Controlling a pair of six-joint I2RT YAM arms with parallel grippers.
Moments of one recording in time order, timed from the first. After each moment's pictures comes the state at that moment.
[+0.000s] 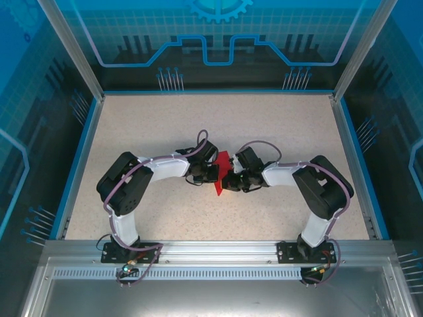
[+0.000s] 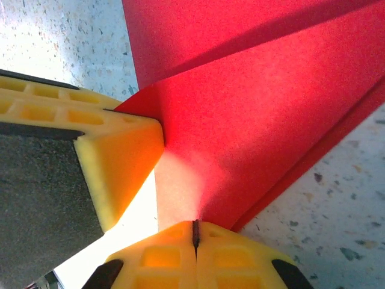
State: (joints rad) left arm -0.64 1.86 1.07 -0.36 0.19 -0.67; right arm 0.59 1.76 0.79 -0.06 -0.49 0.71
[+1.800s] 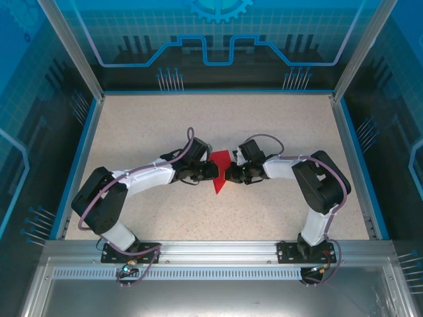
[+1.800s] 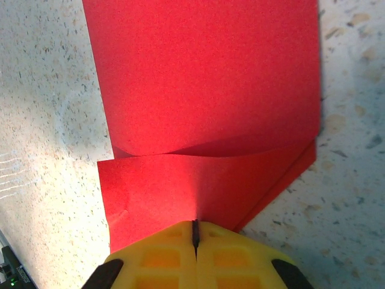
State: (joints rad) left arm -0.64 1.62 0.93 -0.25 0.26 -0.76; right arm 0.52 1.81 0.88 -0.10 -0.46 0.69
